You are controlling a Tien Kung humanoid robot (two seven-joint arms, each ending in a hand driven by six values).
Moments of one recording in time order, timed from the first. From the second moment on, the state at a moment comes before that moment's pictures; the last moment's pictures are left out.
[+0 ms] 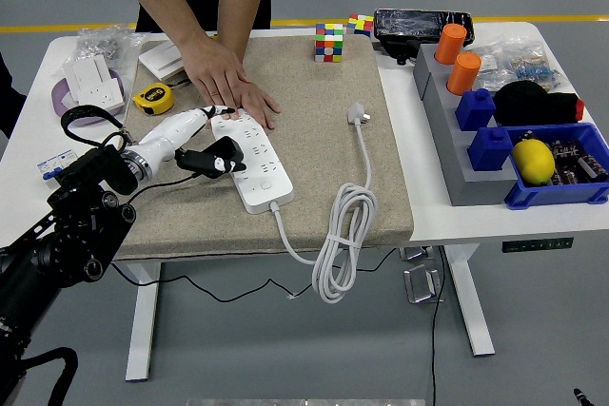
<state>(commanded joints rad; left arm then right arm) -0.54 0.07 -1.33 -0.84 2.10 -0.11 -0.21 0.22 -0.25 0.12 0.39 -0.06 -0.47 -0.19</state>
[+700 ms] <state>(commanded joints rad) -0.16 0.02 -1.31 -1.52 2.02 -0.18 0.20 0.21 -0.25 0.14 0.39 -0.07 -0.47 -0.19</state>
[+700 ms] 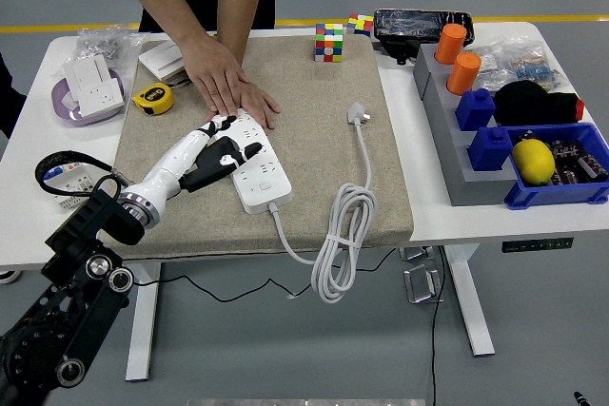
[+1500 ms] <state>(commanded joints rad) -0.20 0.02 -1.30 -1.38 2.09 -0.18 0.16 0.21 -0.25 0.15 0.39 -0.07 -0.47 -0.19</state>
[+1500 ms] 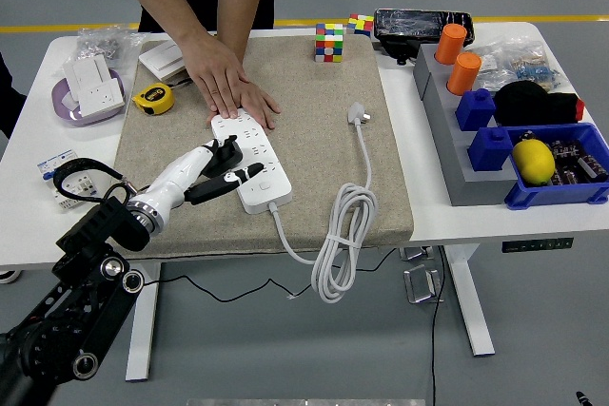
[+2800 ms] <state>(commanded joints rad) -0.30 0.03 -1.22 -1.31 2.13 -0.19 0.13 0.21 -0.26 0.14 0.39 -0.07 -0.47 -0.19</state>
